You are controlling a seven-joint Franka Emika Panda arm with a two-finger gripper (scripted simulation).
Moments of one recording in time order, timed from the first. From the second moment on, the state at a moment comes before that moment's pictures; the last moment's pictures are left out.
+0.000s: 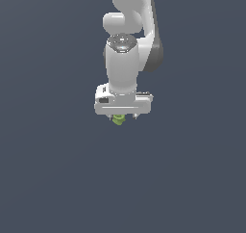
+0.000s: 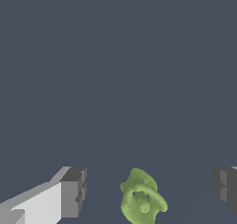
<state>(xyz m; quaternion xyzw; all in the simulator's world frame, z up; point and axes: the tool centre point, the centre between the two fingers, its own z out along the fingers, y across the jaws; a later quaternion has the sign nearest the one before) 0.013 -0.001 0.193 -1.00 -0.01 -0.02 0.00</state>
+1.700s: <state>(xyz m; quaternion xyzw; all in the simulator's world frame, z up) -0.083 -0.021 0.102 -0.96 0.27 0.00 0.00</state>
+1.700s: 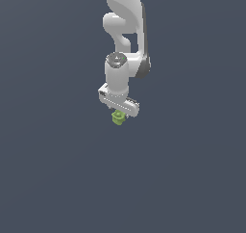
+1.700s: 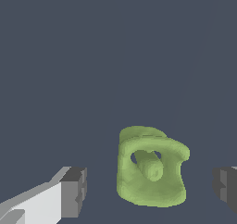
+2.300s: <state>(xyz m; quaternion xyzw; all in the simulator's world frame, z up) -0.100 -0.024 0.091 -0.95 0.31 0.00 0.00</state>
